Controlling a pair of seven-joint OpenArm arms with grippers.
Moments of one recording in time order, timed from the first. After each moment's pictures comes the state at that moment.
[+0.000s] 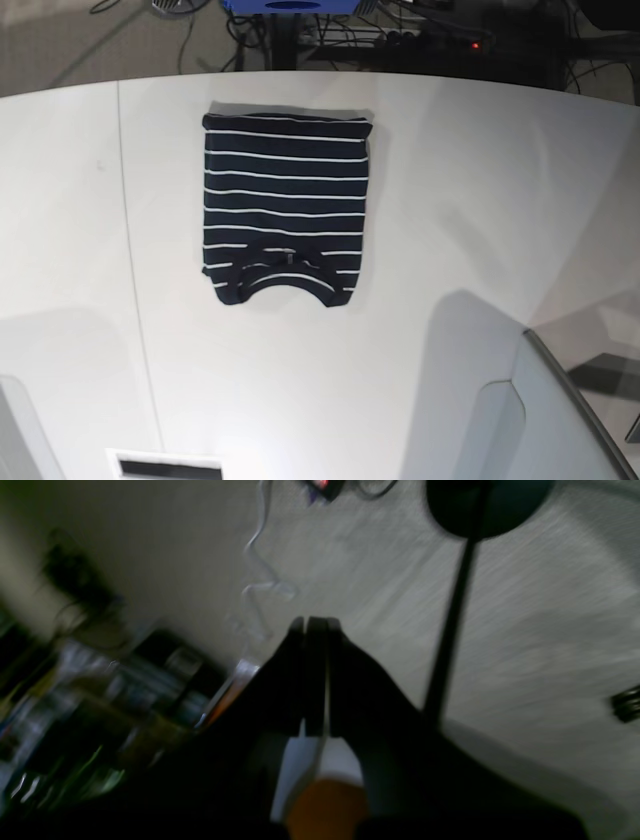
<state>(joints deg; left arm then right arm) 14.8 -6.3 8.1 1.1 9.1 -25.6 -26.3 -10.0 11.3 -31.2 8.3 5.2 23.7 1.8</state>
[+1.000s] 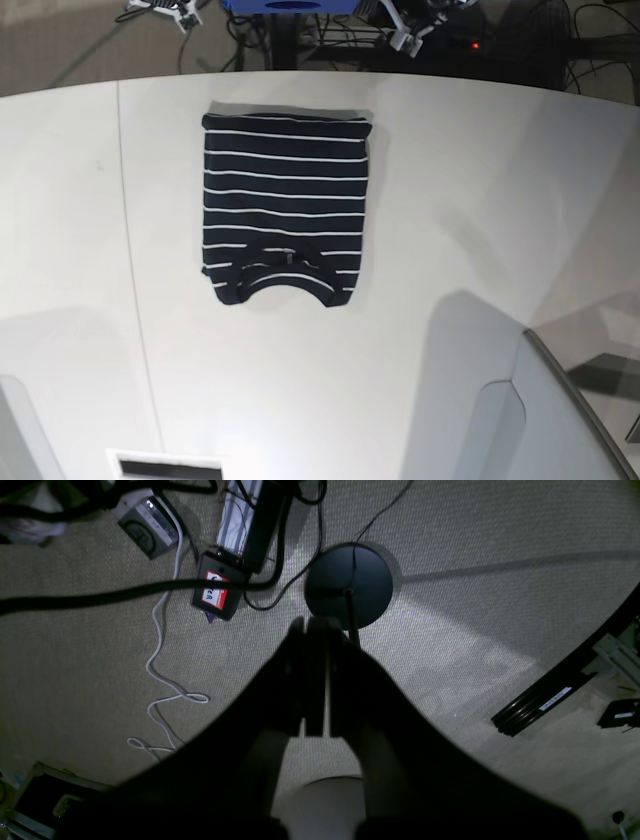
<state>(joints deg) 6.9 -8.5 8.0 7.4 9.3 -25.6 -25.0 -10.2 5.1 -31.2 8.2 5.8 0.7 11.3</state>
